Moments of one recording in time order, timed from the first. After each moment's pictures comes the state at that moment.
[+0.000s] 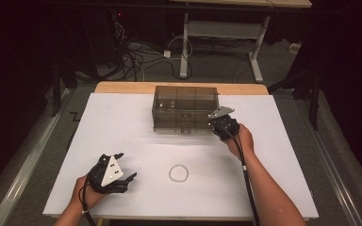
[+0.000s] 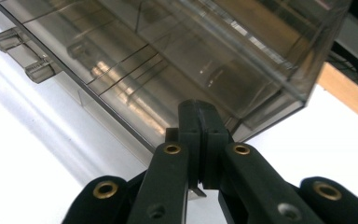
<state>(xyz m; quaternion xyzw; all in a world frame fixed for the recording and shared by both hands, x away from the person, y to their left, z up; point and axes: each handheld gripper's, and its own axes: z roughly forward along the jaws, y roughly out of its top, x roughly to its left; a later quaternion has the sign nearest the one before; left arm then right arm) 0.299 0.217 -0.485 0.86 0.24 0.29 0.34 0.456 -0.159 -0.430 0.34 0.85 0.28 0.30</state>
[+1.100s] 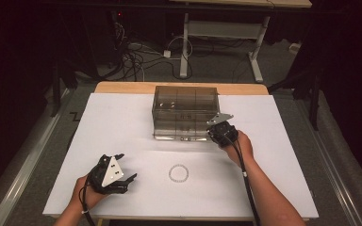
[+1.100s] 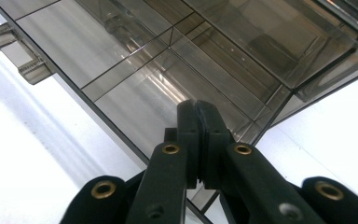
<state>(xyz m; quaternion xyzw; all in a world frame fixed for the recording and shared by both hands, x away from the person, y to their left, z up) 0.299 0.216 -0.486 0.87 0.23 0.29 0.33 0.441 -0.157 -0.441 0.34 0.86 0.28 0.26</state>
